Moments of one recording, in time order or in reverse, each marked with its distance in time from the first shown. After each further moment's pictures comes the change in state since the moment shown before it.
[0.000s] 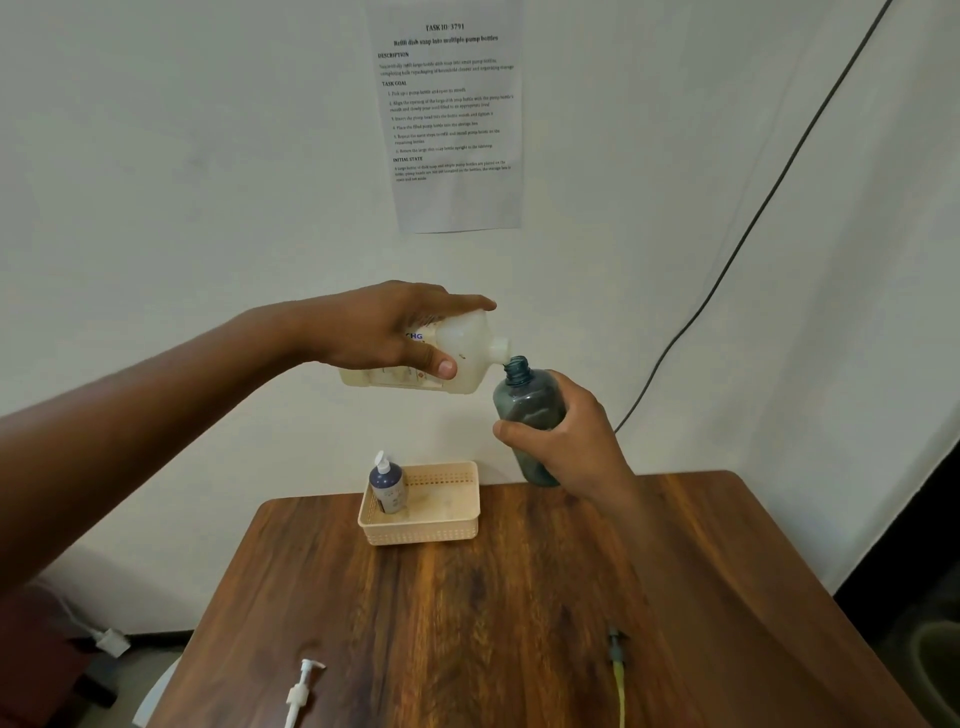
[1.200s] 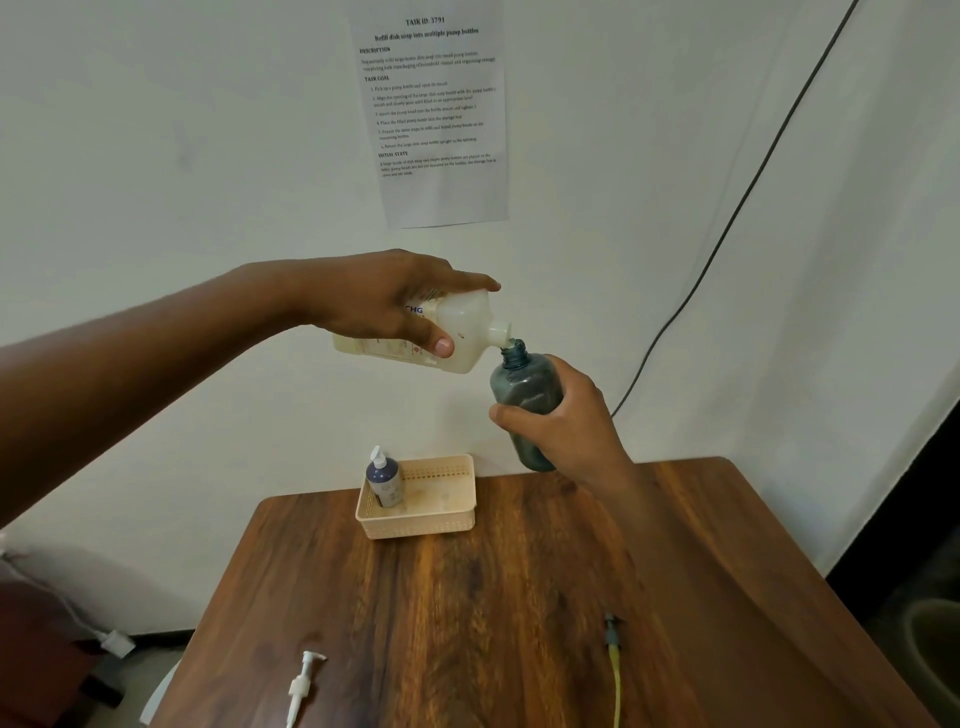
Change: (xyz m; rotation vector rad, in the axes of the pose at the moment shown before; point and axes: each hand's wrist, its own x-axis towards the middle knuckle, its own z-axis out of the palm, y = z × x) left_hand 0.014 0.018 -0.021 0.104 -0.069 0.046; right_hand -0.007 -0.007 -0.009 0.027 0.039 -0.025
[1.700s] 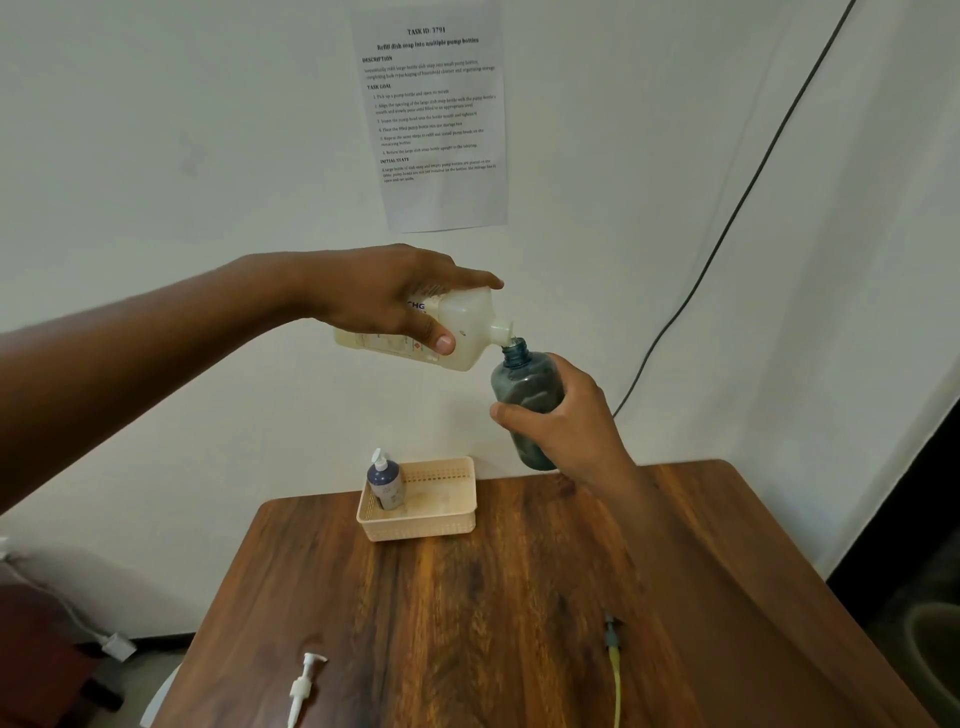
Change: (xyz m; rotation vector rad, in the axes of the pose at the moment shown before) left_hand -0.003 0.009 -0.009 0.031 -0.012 -0.005; right_hand -0.004 -0.006 -0.003 -0.009 0.011 -0.017
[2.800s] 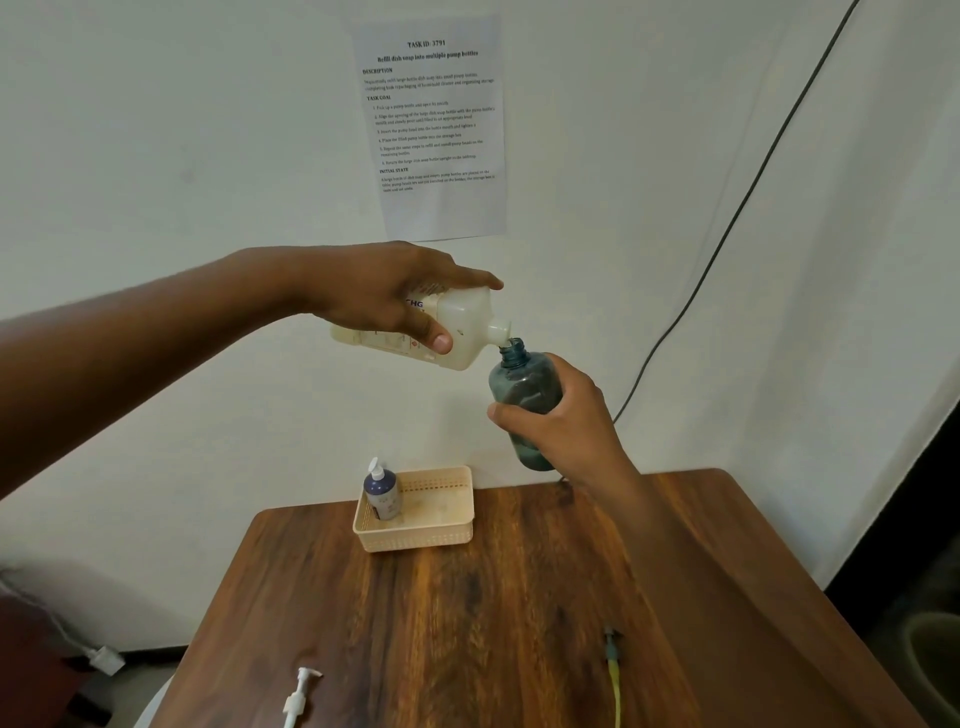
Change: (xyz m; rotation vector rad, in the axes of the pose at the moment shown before) left_hand 0.003 -0.003 -0.012 0.019 -0.007 0.012; right_hand 0.006 -0.006 0.000 0.018 0.019 -0.056
